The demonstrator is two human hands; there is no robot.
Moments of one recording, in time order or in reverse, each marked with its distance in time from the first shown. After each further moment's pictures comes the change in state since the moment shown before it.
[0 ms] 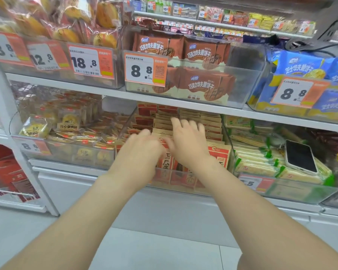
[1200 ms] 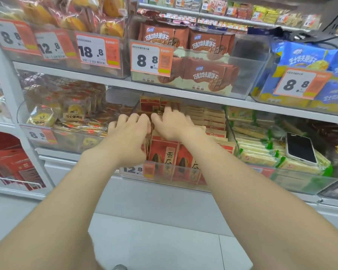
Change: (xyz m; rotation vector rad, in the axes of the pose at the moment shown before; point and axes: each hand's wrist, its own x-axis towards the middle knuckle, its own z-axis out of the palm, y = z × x) left_hand -0.008 -0.030 -0.028 -0.121 -0.242 -0.225; right_hand 0.034 -0.036 -0.017 0.218 -0.321 0.102
